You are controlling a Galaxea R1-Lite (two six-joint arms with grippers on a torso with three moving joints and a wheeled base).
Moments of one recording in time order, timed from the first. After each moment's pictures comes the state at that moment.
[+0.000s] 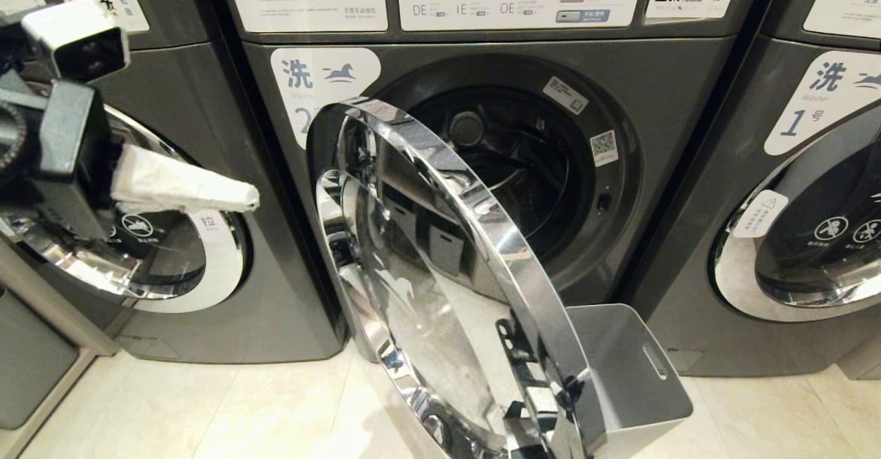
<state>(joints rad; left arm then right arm) -0.19 1.40 -1.55 0.72 -0.76 -0.25 0.00 0.00 0.00 -0.31 0.03 -0.04</state>
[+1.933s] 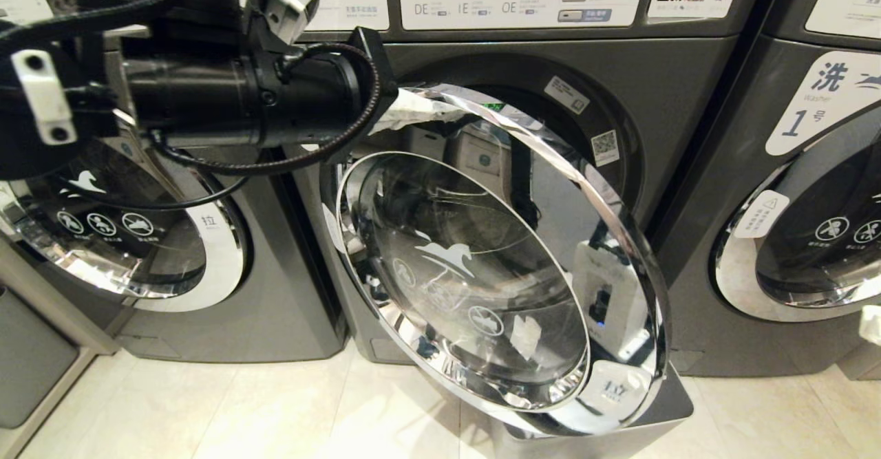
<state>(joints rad) -0.59 1.70 -1.61 0.06 -0.25 -0.60 0.12 0.90 -0.84 0.11 0.93 0.34</state>
